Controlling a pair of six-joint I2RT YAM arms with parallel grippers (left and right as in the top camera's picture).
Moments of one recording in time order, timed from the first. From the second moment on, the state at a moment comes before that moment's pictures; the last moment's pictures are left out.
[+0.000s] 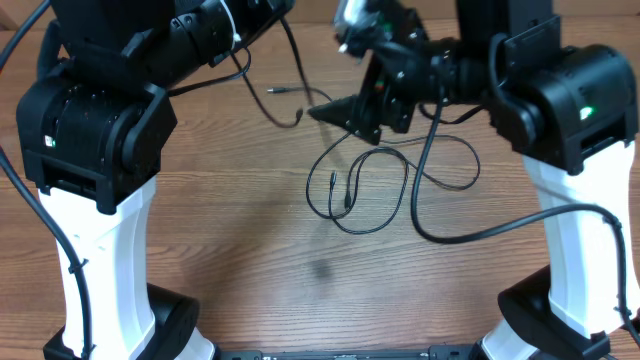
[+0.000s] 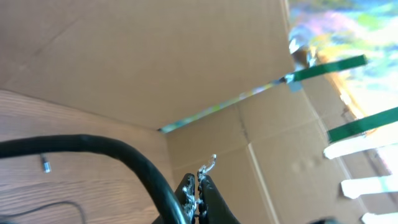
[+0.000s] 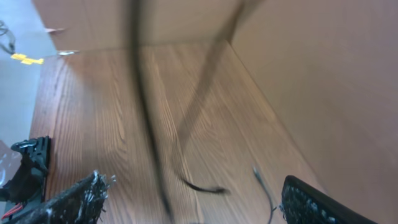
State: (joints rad) left arm -0.35 1.77 2.67 -1.02 0.38 -1.02; right arm 0.50 1.81 2.60 -1.37 -0.62 -0.53
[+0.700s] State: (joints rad) left arm -0.34 1.76 2.68 -1.08 0.45 -0.58; right arm 0.56 1.81 2.59 -1.31 -0.39 -0.52
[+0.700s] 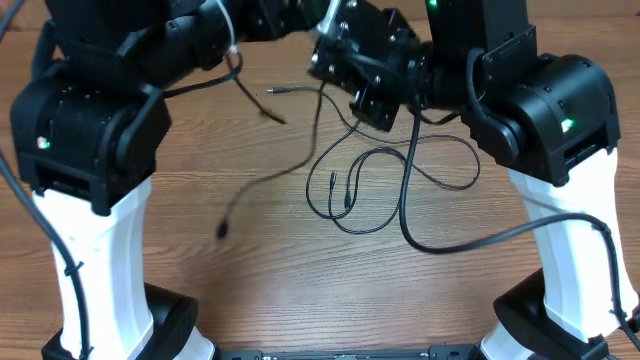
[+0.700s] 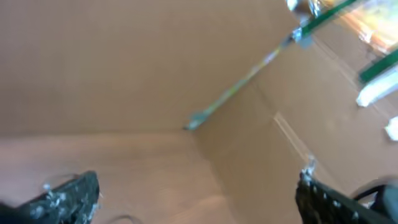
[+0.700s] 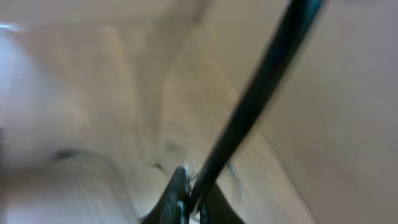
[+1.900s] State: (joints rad) left arm -0.41 1.74 2.68 -1.57 0.49 0.47; right arm -0.27 2.28 2.59 0.23 0.11 -0.40
